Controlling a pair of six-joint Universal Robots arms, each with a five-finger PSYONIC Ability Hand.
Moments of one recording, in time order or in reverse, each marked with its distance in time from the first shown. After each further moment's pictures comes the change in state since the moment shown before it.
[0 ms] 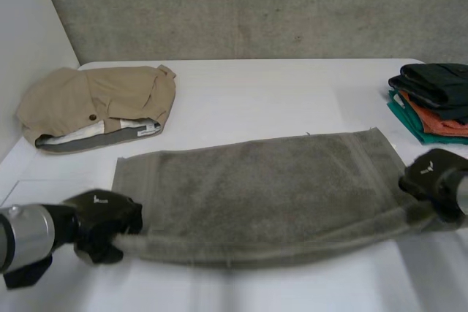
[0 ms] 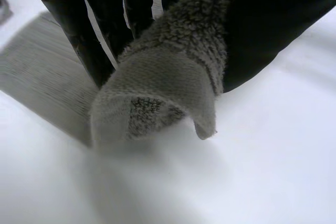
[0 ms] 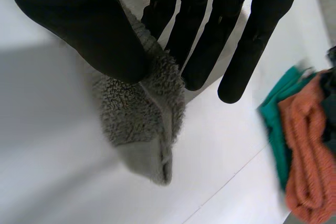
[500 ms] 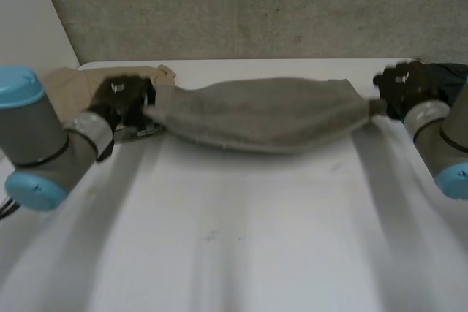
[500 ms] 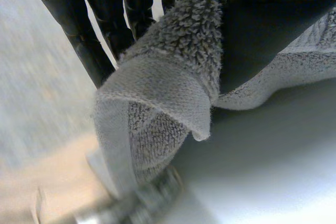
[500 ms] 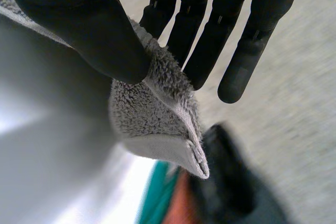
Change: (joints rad) left arm -0.196 -0.374 0.422 0.722 -0.212 -0.511; right arm 0.132 0.339 -0.351 -0.578 0.059 0.489; left_hand 0.000 0.000 0.000 0.000 0.000; right_hand 0.000 0.000 0.000 0.000 0.000
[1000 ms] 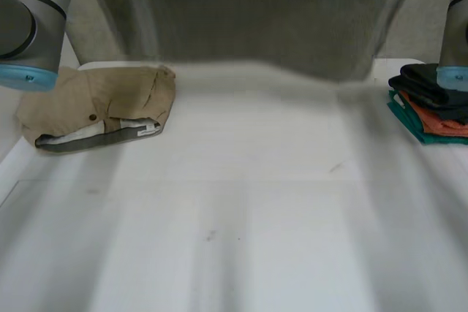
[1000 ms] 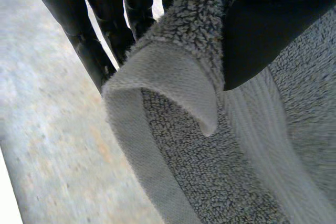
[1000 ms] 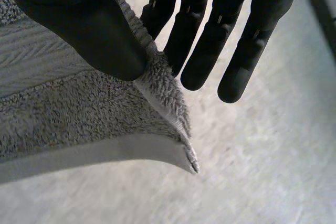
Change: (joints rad) left arm -0.017 -0.037 0.623 0.178 -0.139 0.011; right arm 0.059 -0.075 -0.377 -0.423 0.207 -0.004; left_hand 0.000 -0.001 0.000 0.000 -0.011; right_hand 0.000 -0.001 0.000 0.000 -0.004
